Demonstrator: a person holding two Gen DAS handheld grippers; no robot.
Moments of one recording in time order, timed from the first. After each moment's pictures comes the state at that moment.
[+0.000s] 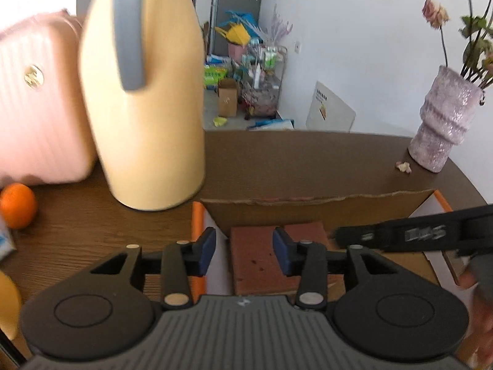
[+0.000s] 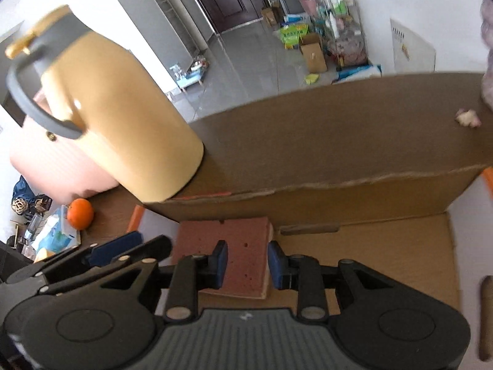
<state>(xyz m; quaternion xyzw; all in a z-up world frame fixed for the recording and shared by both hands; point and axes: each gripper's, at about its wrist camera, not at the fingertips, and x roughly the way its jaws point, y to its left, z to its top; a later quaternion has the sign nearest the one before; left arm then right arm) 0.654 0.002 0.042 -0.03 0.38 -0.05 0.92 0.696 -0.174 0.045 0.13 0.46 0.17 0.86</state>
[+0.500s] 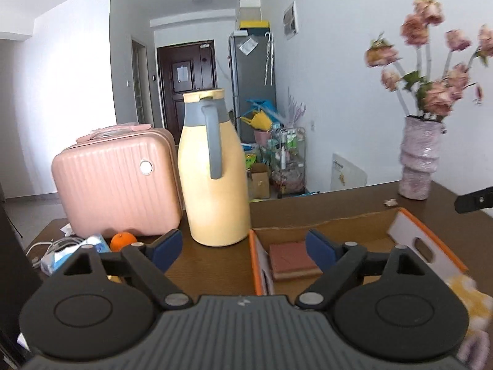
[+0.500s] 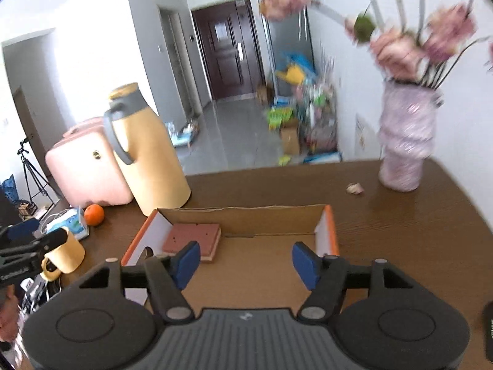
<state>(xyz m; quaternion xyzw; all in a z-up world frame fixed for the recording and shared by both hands) 0.474 0.011 0.134 0.04 0.21 0.02 0.98 0.488 -0.288 0.158 0.05 0.30 0.13 0.94</state>
